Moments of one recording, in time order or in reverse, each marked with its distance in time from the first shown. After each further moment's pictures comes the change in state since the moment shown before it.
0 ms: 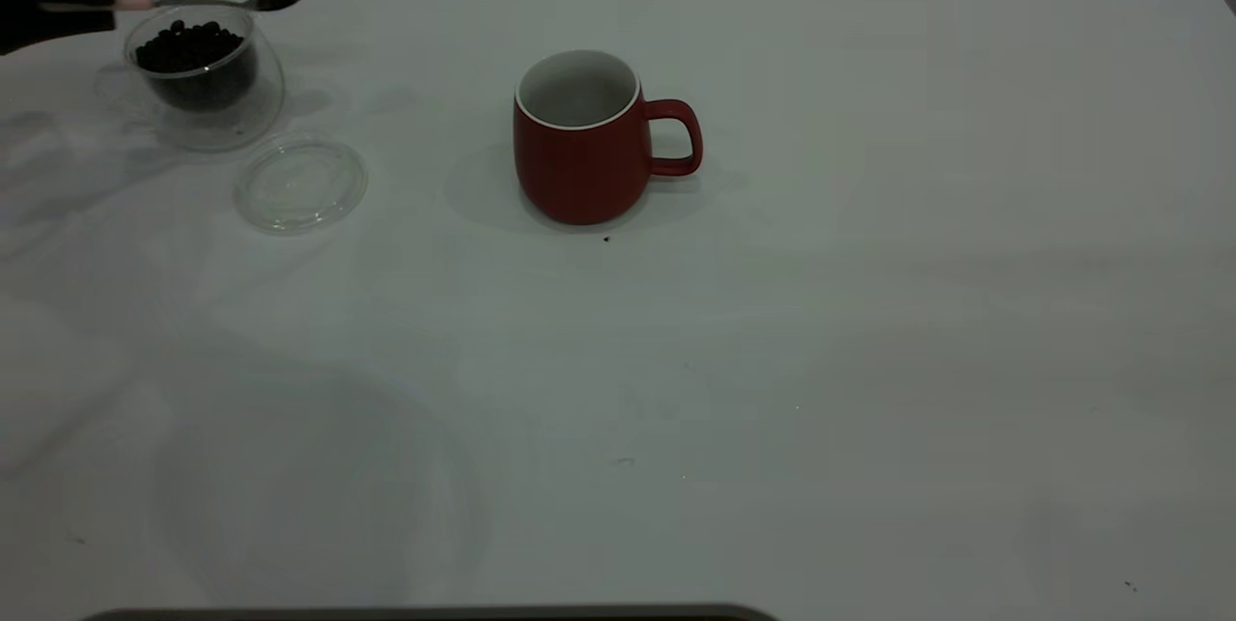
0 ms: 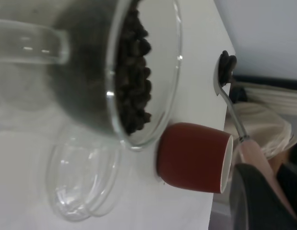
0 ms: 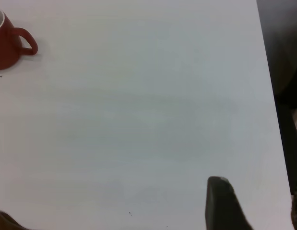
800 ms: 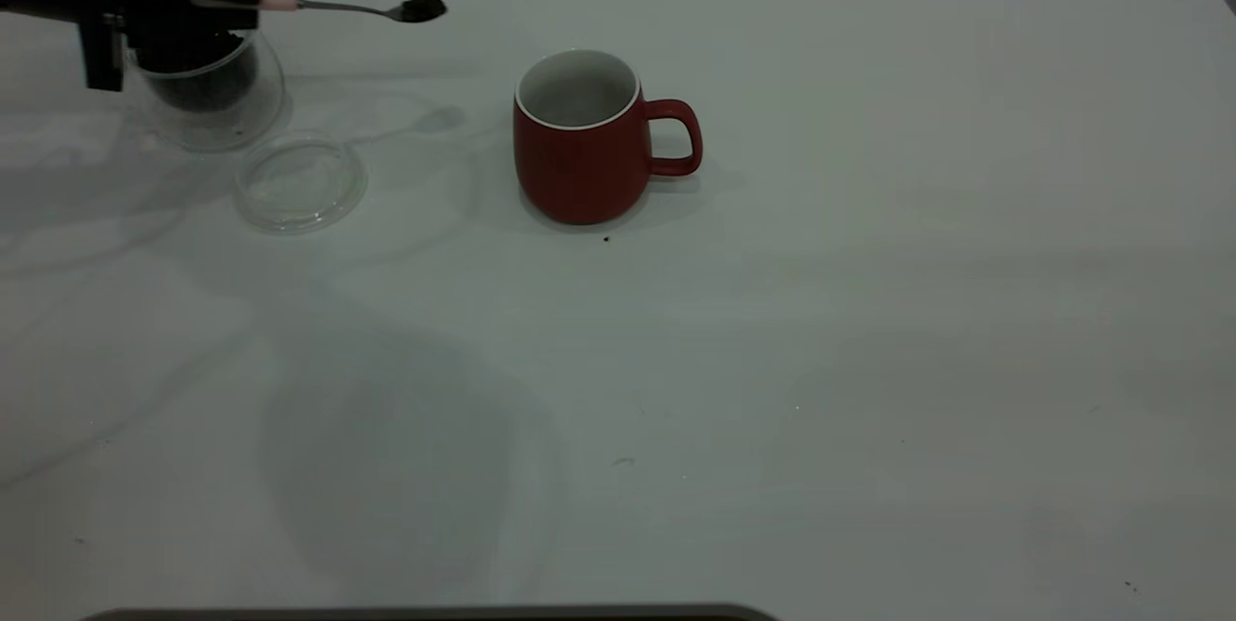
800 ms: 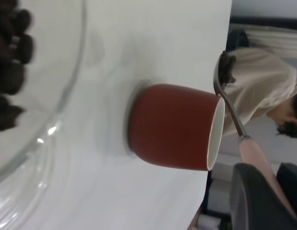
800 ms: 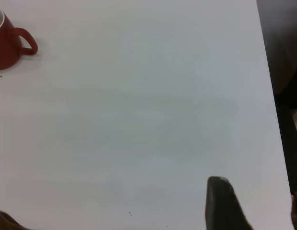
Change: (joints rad) left arm -0.188 0.000 0.000 -0.003 0.000 -0.018; right arm 0.000 0.000 0.000 0.000 0.000 0.000
